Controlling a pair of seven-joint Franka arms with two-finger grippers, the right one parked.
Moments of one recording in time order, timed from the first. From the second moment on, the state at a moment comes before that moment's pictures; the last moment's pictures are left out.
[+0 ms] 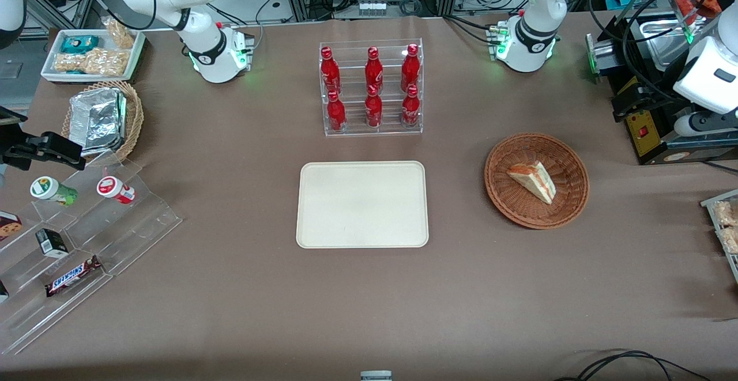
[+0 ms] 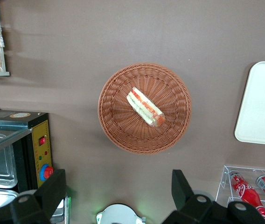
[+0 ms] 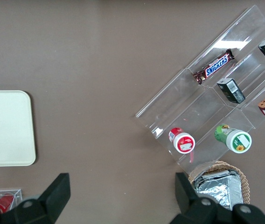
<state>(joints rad) 0.06 -0.01 -0.16 -1.51 0.06 1.39 -0.19</state>
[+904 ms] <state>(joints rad) 0.06 0.15 -0.15 -1.66 0.06 1.52 -0.36</state>
